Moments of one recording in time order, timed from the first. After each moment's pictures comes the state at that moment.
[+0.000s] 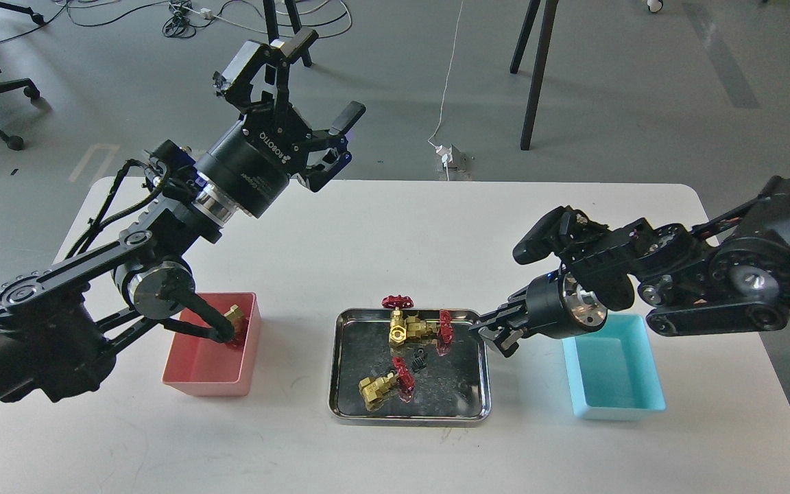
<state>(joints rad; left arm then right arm) -0.72 0.49 -0.54 -1.44 0.23 -0.16 -0.49 1.68 -0.37 -0.93 1.49 -1.06 -0.03 0.23</state>
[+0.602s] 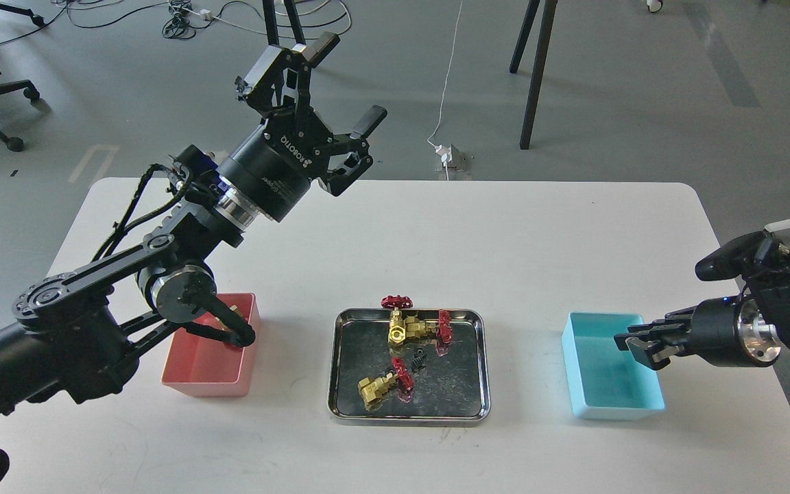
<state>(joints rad) -0.72 0.43 -0.54 -1.42 0.24 -0.16 -0.49 1.53 -0.88 -0.91 1.54 -1.29 -0.01 0.22</state>
